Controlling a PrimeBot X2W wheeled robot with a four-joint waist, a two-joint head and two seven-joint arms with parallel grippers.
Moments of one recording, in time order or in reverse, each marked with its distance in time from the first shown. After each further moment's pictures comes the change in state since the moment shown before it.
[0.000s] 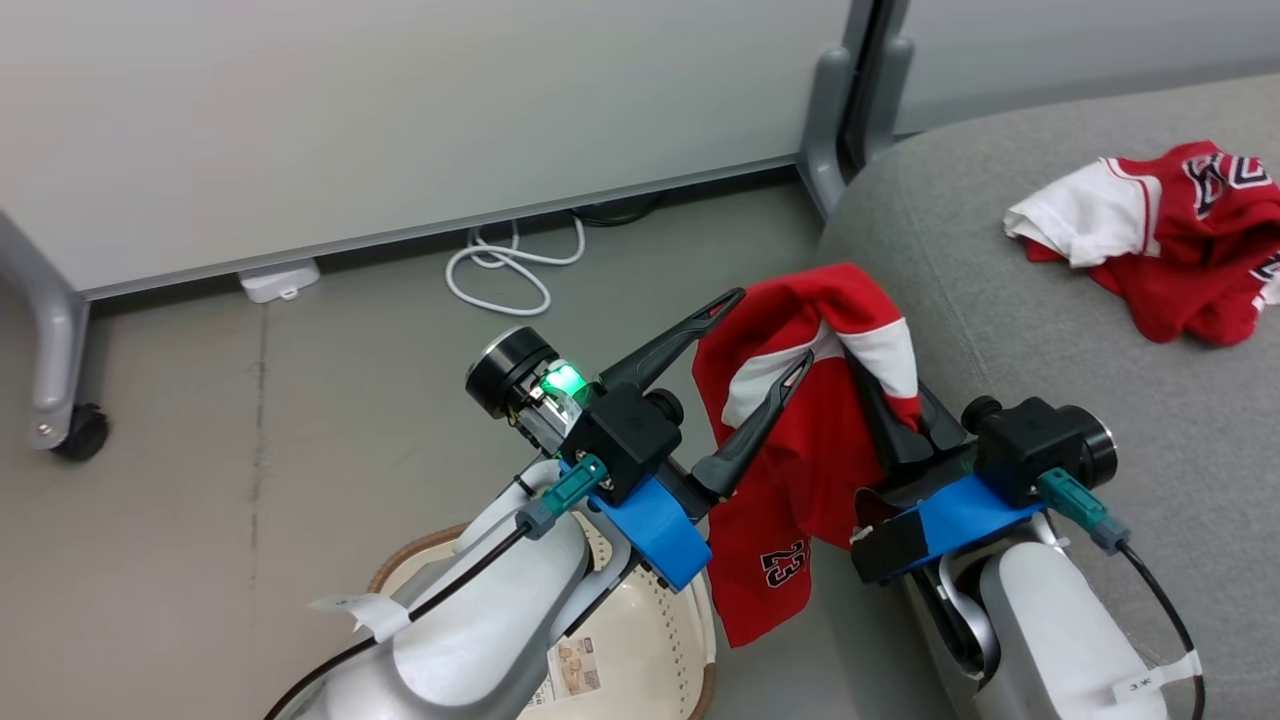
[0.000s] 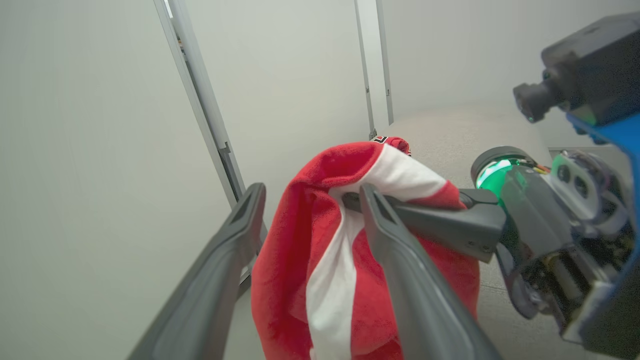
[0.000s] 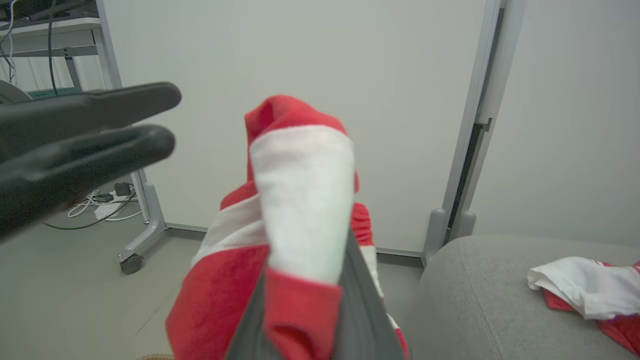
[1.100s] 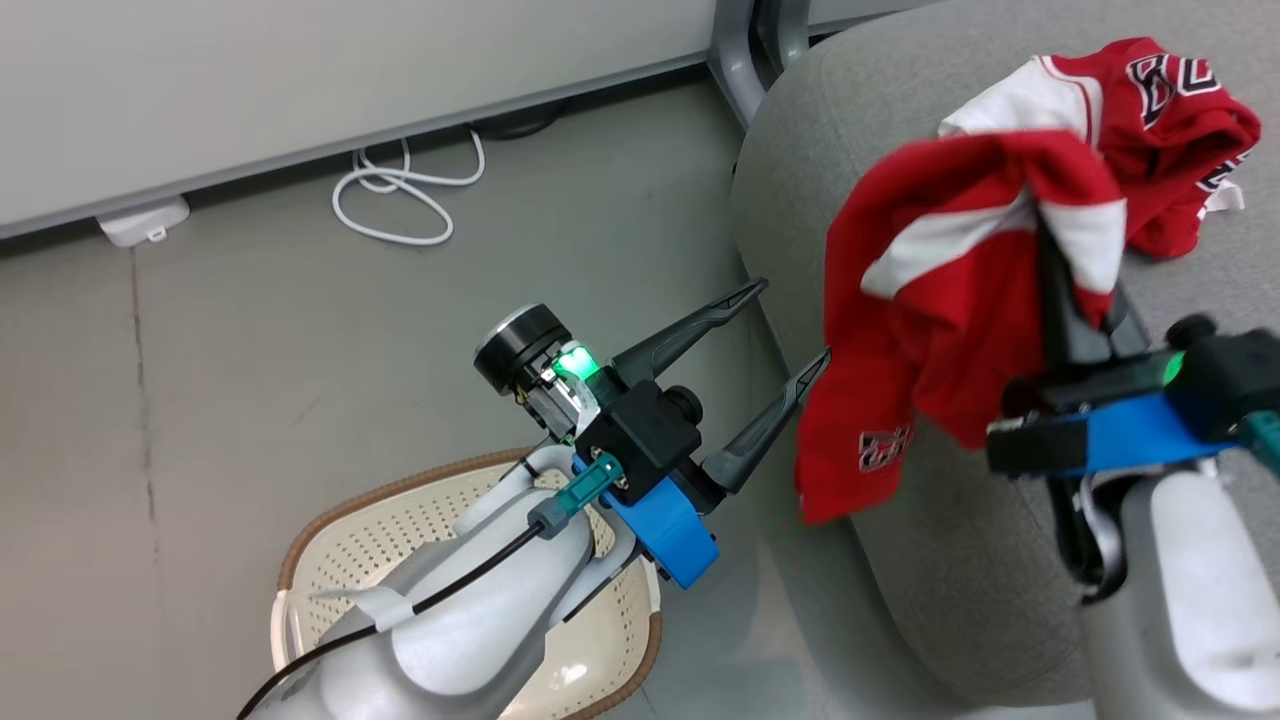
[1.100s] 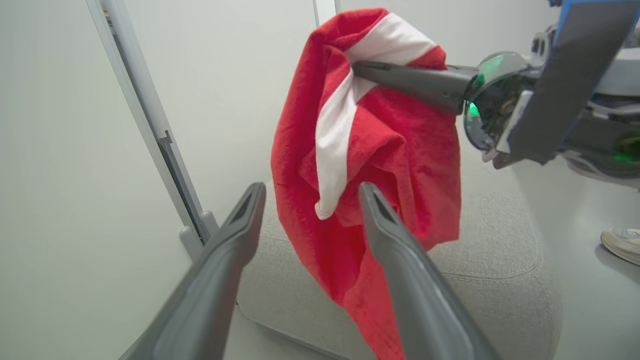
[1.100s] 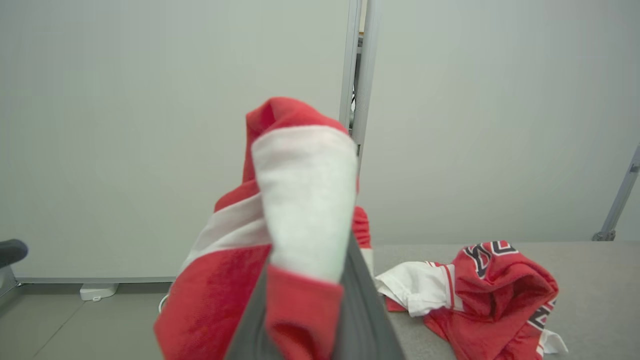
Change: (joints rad) left arm -0.042 0.026 -0.055 -0.025 0.018 -0.001 0.000; right arm -0.018 -0.002 -0.255 -0.160 -0.061 0.000 0.000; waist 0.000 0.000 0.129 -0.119
